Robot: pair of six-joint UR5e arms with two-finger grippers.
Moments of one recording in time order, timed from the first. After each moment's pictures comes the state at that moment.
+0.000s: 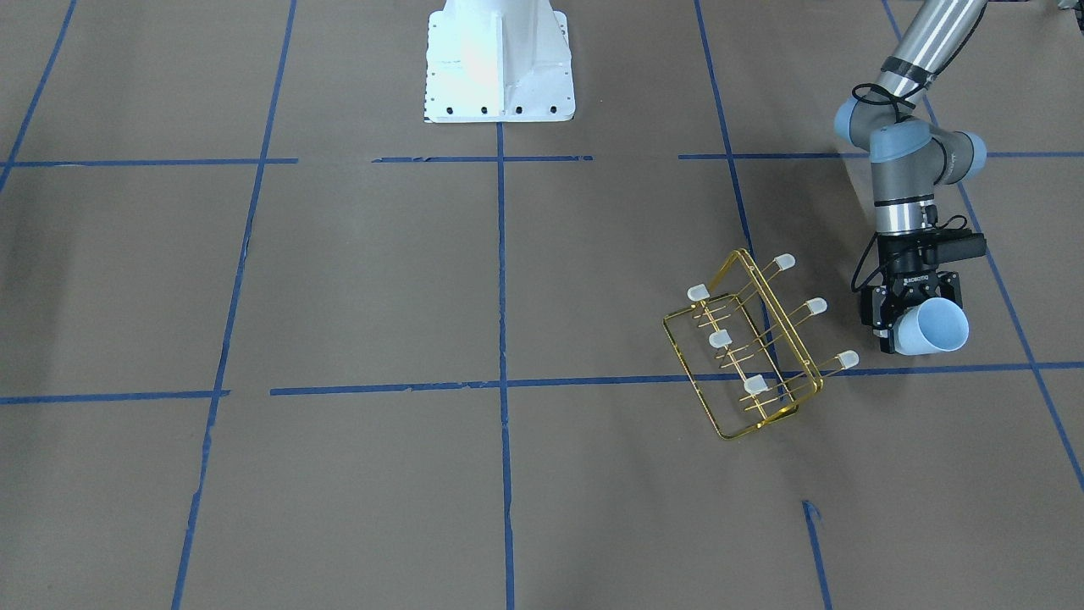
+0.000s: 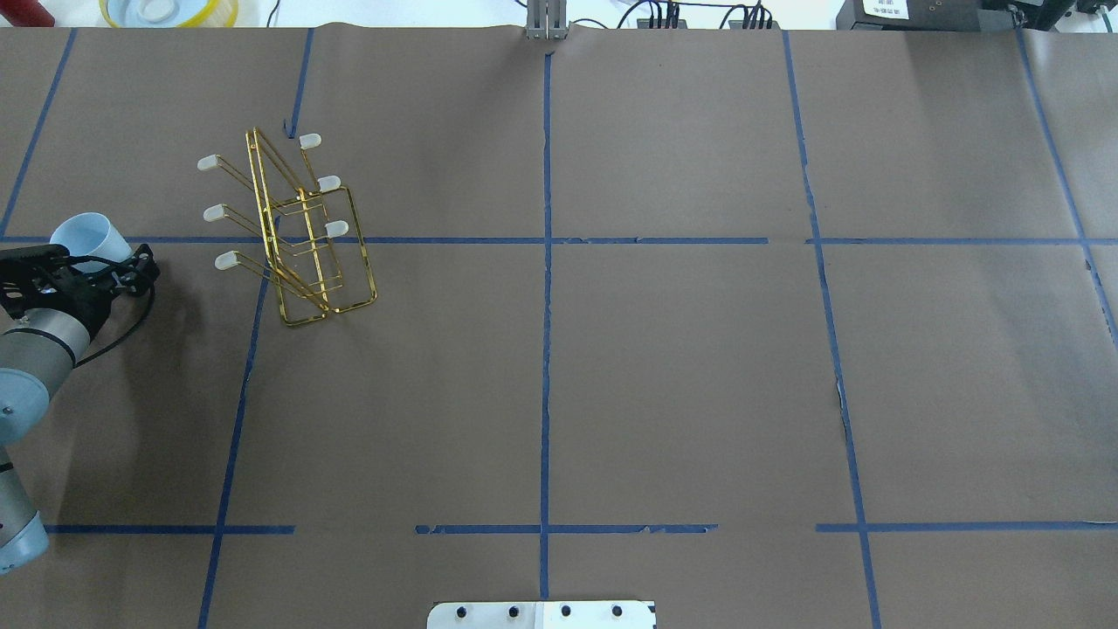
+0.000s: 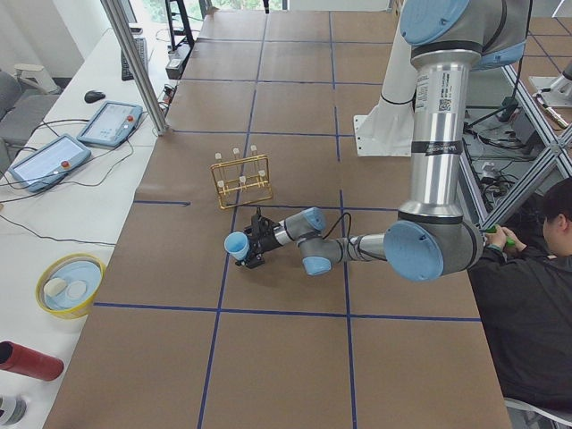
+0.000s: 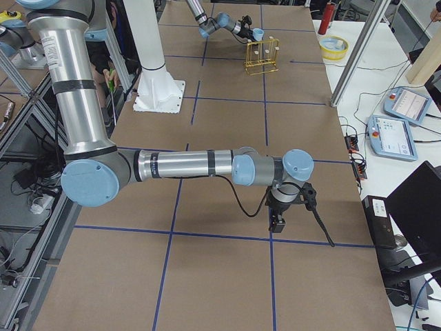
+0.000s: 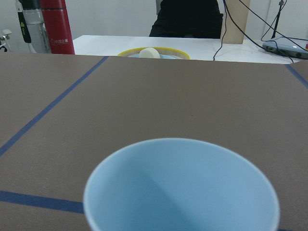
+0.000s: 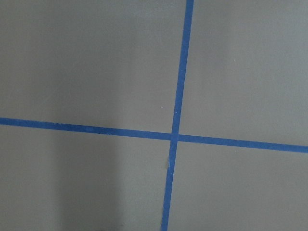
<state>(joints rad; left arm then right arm) -0.60 -1.59 -1.27 -2.85 -0.98 -1.25 1.49 -1.38 1.46 -1.67 2.30 -0.04</state>
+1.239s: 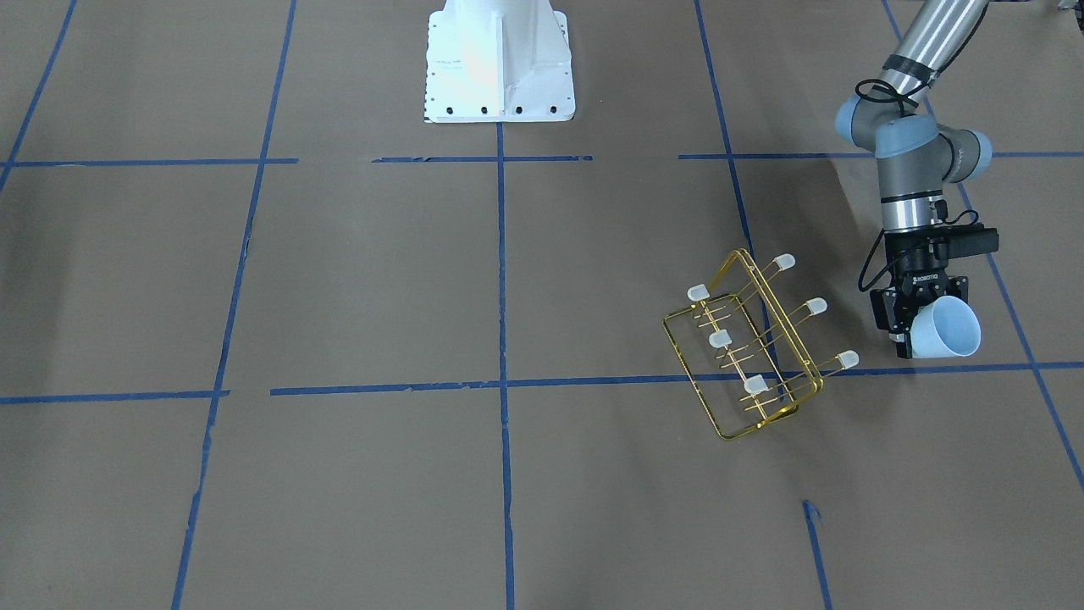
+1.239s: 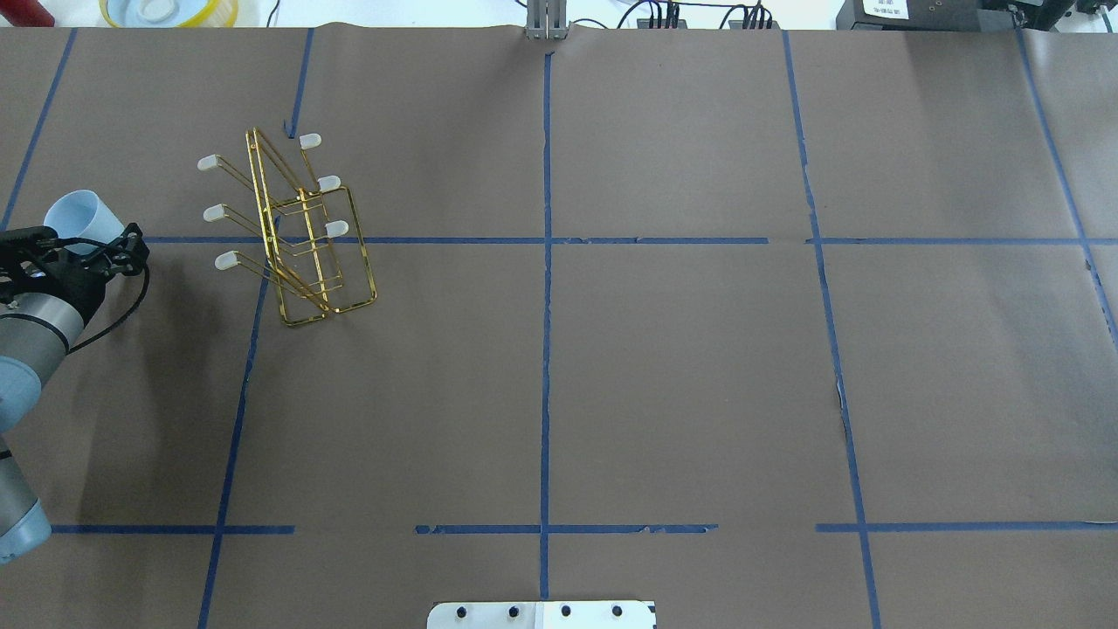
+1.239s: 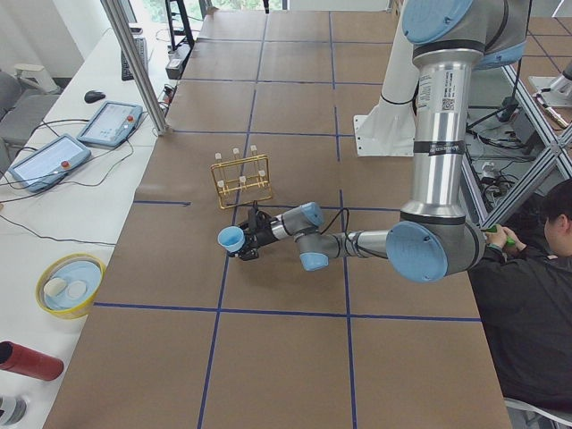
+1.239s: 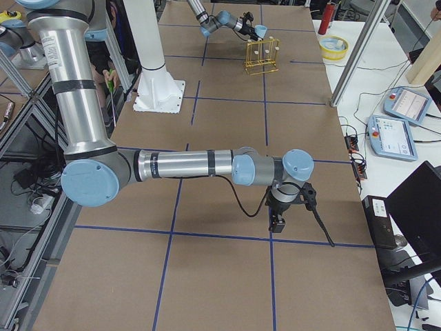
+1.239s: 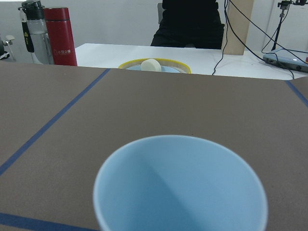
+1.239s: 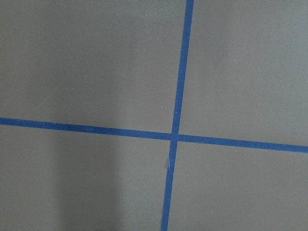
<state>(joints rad) -0.63 -1.58 -1.34 -2.85 -0.97 -1.24 1.49 -1.38 1.46 -1.67 2.30 -0.04</state>
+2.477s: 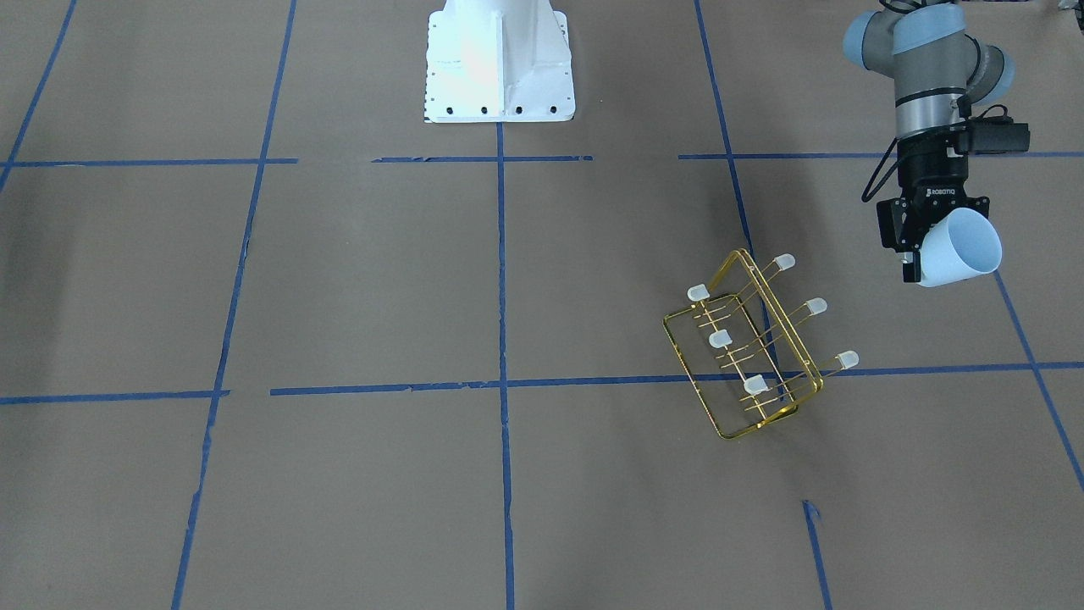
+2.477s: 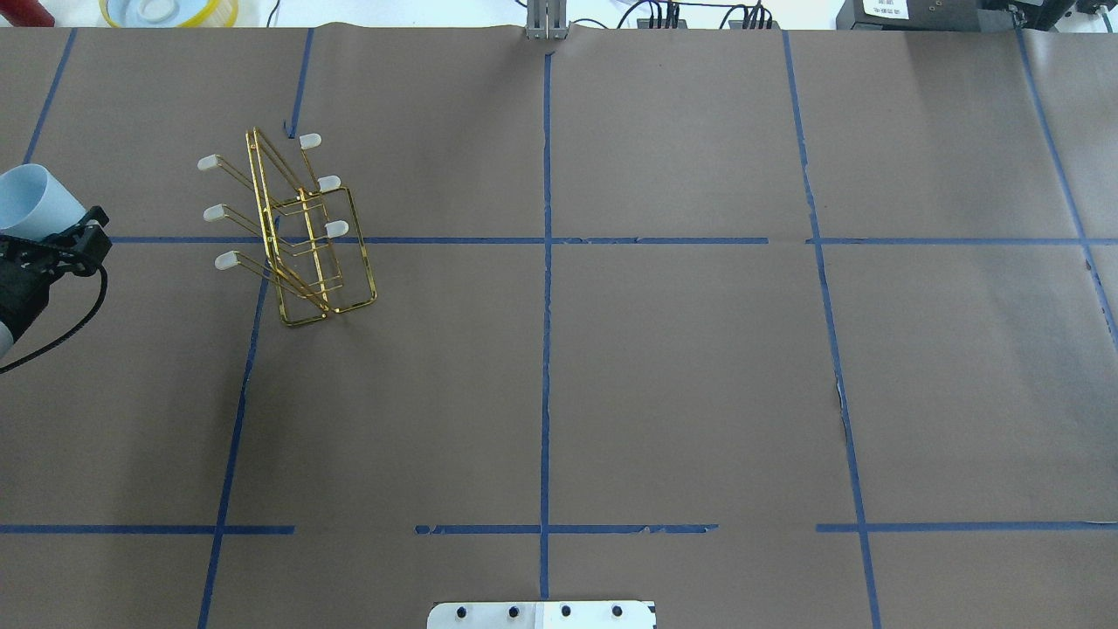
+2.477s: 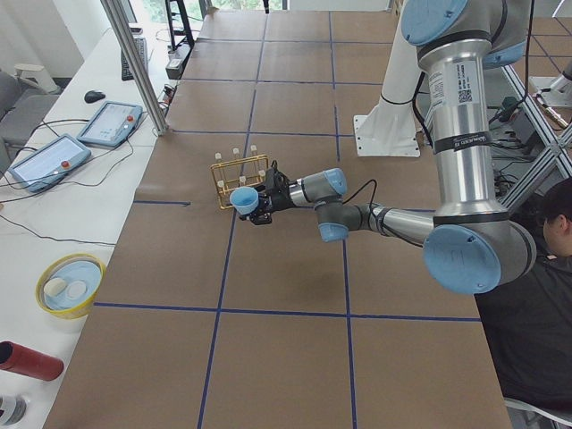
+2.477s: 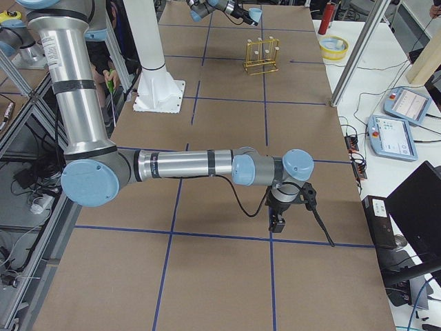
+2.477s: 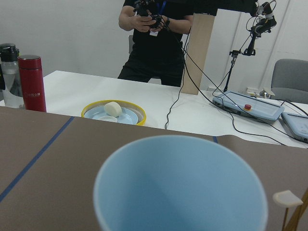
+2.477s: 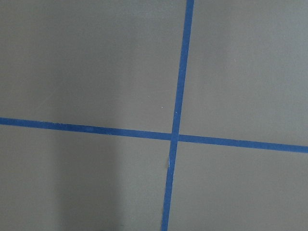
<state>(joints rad) -0.59 -1.36 -1.79 -2.73 -0.93 -1.09 1.49 -1.38 1.46 -1.67 2.30 -0.04</state>
